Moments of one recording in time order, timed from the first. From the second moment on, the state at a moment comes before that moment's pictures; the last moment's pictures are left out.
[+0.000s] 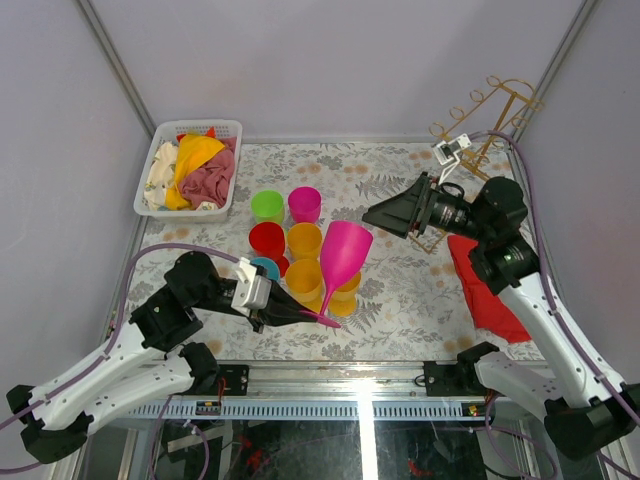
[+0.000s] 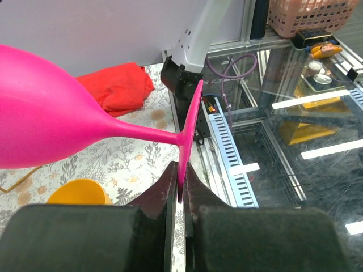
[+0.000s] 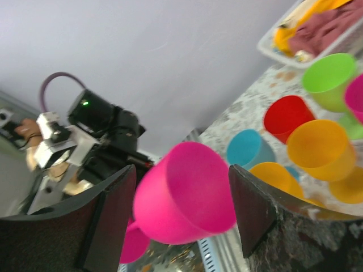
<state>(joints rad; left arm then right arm) -0.89 0.64 0.75 -0.12 0.86 0.11 0.41 0.96 1.03 0.03 -0.80 0.83</state>
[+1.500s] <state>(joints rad) -0.89 0.57 0.85 -0.30 0.69 0.09 0.51 0.93 1.29 -0.79 -0.96 0.13</state>
